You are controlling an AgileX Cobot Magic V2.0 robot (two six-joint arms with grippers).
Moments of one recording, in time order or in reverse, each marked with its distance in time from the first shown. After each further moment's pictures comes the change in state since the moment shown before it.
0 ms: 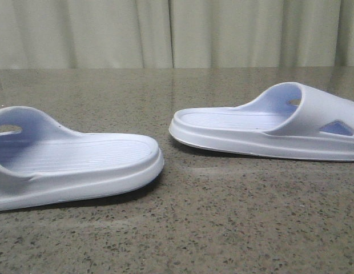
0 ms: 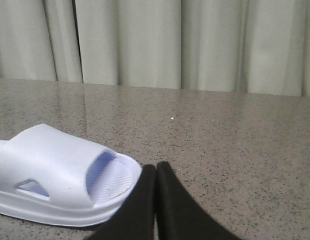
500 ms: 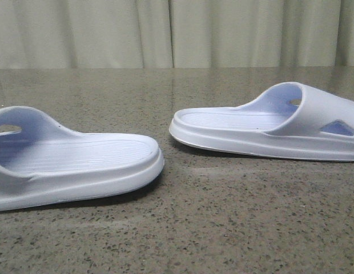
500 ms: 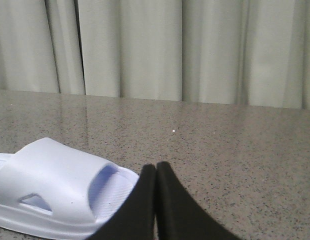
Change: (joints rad) left arm 0.000 0.000 0.000 -0.010 -0.014 0.000; right arm 0.000 0.000 0.000 0.000 -0.041 0.000
